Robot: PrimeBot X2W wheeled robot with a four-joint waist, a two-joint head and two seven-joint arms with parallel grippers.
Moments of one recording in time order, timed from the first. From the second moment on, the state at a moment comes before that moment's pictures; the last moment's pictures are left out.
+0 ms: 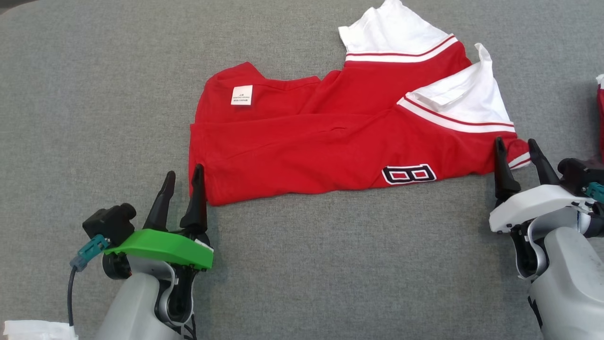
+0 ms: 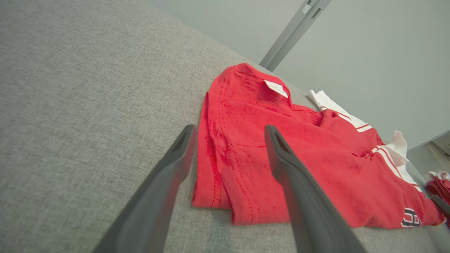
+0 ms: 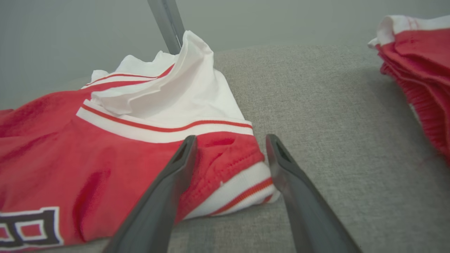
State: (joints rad) left arm -0.34 0.11 -0.26 0.46 -0.74 -0.13 -0.26; right arm -0.44 -0.20 -0.03 0.61 0.34 0.13 -0.26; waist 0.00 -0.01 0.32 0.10
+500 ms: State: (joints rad) left arm -0.33 0.12 -0.26 0.48 -0.76 -0.13 -0.26; right arm -0.41 -0.20 -0.02 0.61 0.37 0.13 -0.26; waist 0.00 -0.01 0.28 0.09
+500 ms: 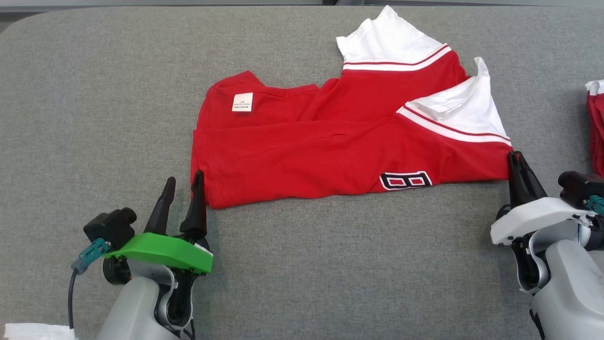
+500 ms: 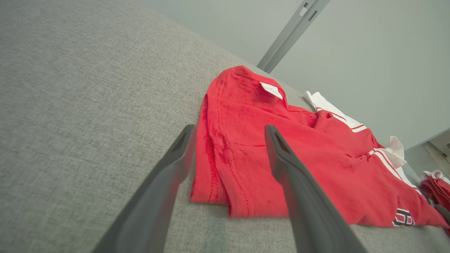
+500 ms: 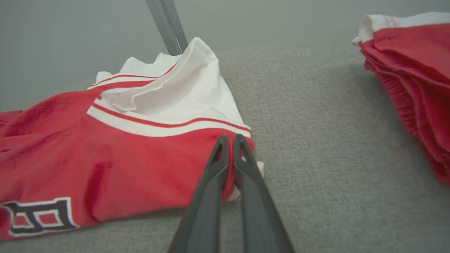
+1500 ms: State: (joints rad) left arm -0.36 0.14 -0.36 0.60 -0.89 -0.13 -0.27; right arm -0.35 -0.18 -0.02 0.52 0.34 0.13 -0.26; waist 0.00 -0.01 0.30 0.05
